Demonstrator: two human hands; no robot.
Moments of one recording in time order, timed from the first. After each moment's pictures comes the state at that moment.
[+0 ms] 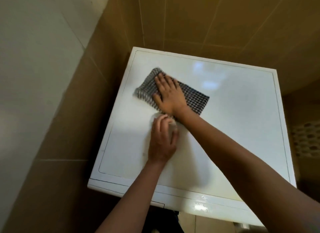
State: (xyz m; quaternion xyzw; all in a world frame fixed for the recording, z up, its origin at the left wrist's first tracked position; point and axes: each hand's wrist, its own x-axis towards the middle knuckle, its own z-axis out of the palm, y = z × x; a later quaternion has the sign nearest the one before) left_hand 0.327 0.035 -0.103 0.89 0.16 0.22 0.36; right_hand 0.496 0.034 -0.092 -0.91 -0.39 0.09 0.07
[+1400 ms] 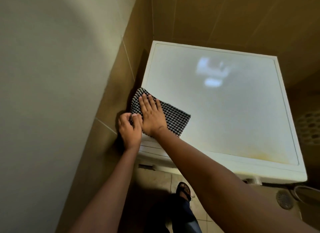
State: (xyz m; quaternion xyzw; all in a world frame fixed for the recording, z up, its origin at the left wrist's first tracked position) left_hand 0.195 0.149 -0.080 0.75 0.44 0.25 0.42; right_hand 0.276 0.098 -0.085 -0.91 -0.39 0.12 0.06
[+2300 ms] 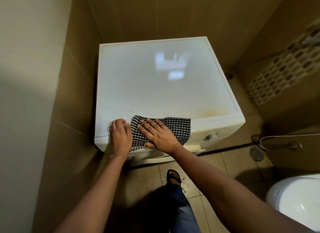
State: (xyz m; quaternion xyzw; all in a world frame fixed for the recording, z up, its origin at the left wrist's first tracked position) left_hand 0.151 0.069 -0.085 0.92 0.20 0.16 0.31; right_hand 0.195 -0.104 -0.105 -0.90 -0.43 0.05 -0.04
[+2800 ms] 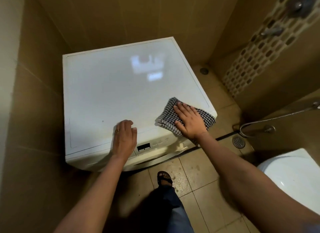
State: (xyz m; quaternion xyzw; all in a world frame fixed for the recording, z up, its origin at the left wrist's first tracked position) left_hand 0.185 -0.004 -0.094 0.96 -0.01 0.10 0.25; right_hand 0.243 -0.288 -0.089 -0.98 -0.18 0.06 0.05
